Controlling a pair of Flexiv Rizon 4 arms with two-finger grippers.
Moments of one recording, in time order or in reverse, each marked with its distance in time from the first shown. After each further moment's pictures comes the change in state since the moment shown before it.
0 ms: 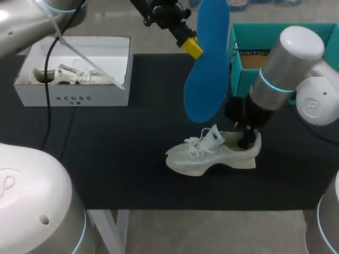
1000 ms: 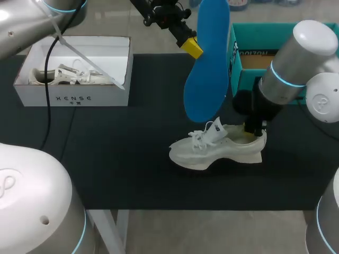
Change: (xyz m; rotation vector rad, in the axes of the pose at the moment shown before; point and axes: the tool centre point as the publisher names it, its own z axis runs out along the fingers) left arm 0.000 0.000 0.000 0.000 0.000 0.000; right arm -0.014 -0.013 -0.027 -0.016 -0.049 0.021
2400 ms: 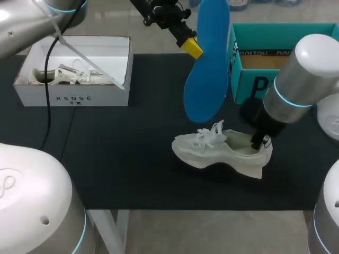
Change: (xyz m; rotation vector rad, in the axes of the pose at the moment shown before) left arm 0.000 0.000 0.000 0.000 0.000 0.000; right arm 0.061 -0.017 -0.025 0.076 -0.120 0.427
